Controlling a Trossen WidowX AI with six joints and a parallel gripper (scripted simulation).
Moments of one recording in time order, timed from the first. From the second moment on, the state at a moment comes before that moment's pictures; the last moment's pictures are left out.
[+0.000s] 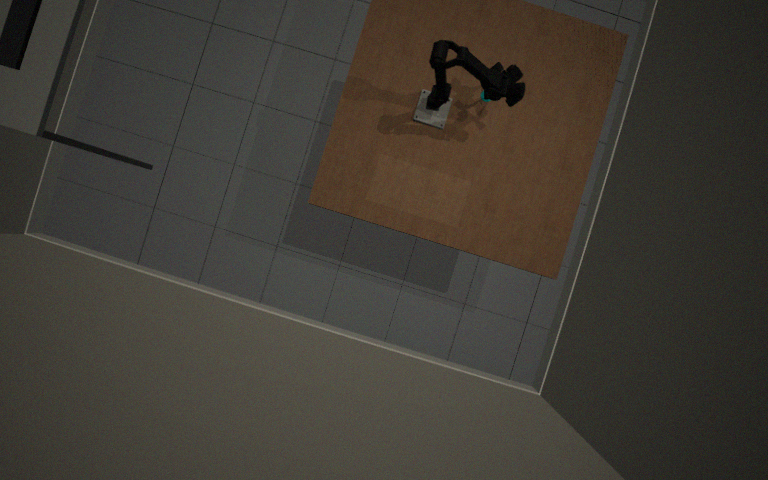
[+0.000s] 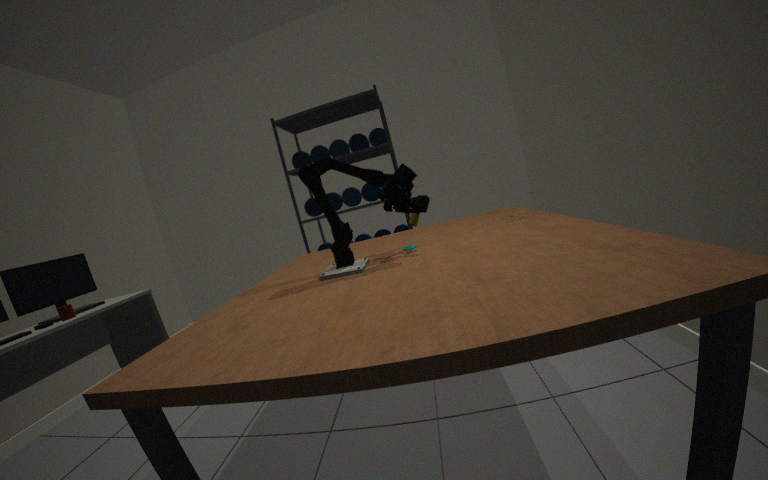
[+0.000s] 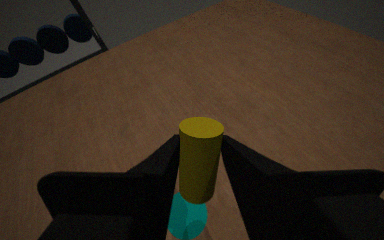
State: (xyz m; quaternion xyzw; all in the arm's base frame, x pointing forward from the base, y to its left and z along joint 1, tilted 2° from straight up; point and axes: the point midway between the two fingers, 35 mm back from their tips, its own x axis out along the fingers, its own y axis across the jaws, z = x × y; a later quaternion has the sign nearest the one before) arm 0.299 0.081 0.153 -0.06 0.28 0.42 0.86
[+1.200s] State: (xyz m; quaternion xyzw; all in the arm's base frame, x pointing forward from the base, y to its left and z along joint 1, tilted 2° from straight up) arm 0.287 0.070 0.159 -0.03 0.18 0.44 0.88
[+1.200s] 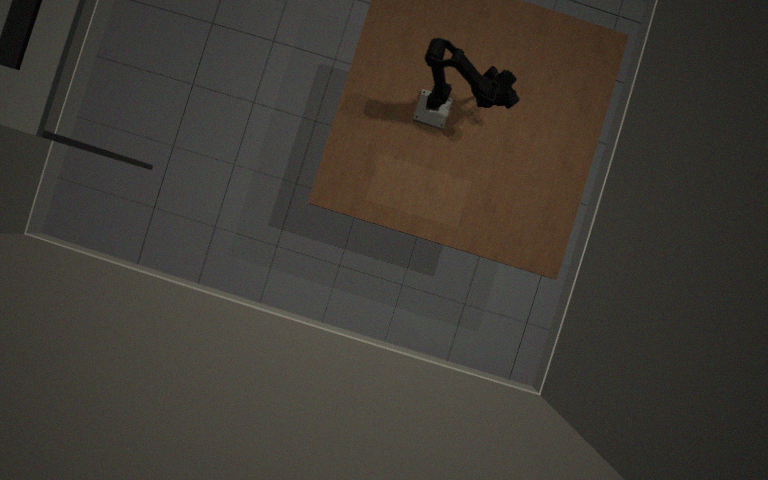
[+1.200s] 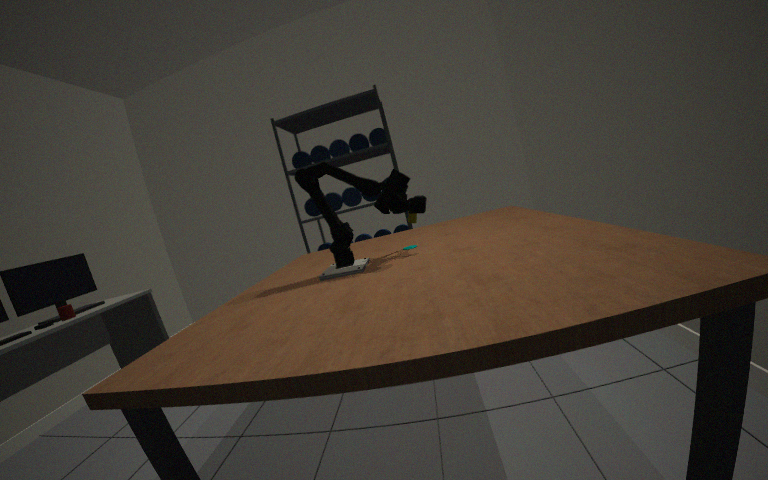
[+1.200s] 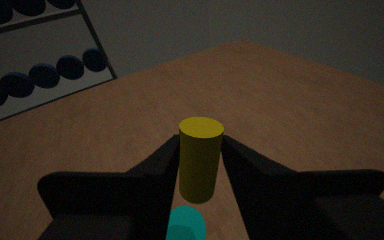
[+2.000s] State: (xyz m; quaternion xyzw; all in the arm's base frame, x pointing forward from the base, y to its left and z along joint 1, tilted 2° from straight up) arm 0.272 0.064 0.163 -0.03 0.11 0.46 0.88
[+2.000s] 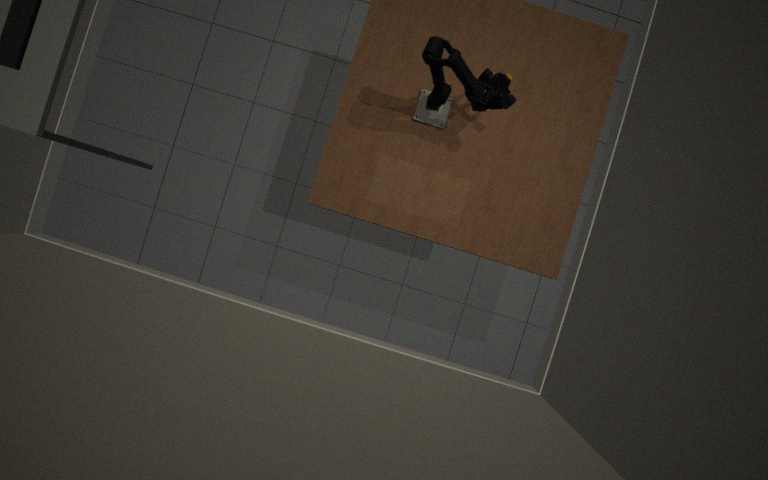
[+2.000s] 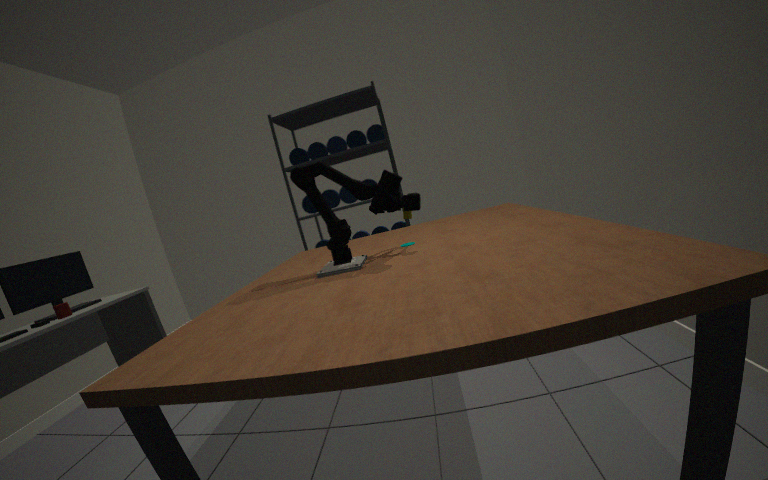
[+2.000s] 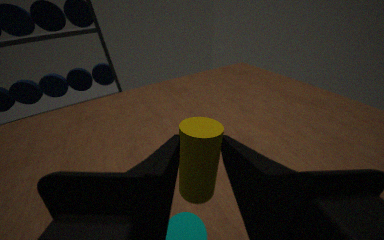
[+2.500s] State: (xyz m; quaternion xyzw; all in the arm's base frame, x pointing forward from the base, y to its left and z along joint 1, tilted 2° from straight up) arm 0.260 0.061 0.164 -0.03 0.07 0.47 0.88
